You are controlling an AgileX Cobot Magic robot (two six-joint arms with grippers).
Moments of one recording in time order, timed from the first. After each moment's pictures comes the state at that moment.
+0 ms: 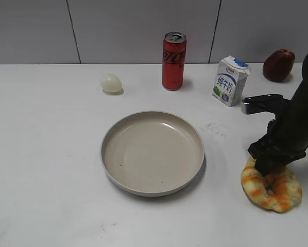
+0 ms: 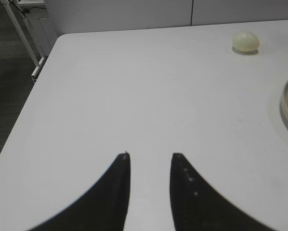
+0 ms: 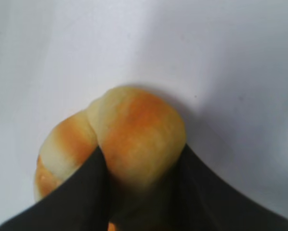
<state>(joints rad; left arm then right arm) -0.04 -0.01 -0.51 -0.07 1.05 0.15 0.17 1.89 -0.99 0.17 0.76 -0.31</state>
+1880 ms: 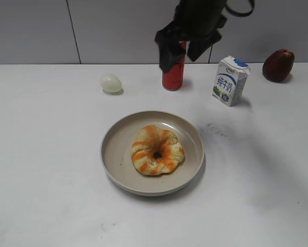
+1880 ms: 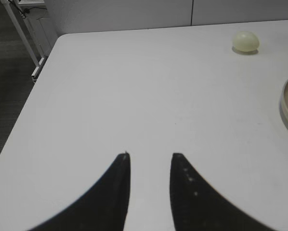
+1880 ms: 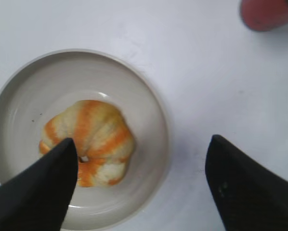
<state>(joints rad) -0.04 -0.01 -0.51 -0.07 1.05 0.15 0.48 2.11 -1.99 0.12 1.19 -0.17</state>
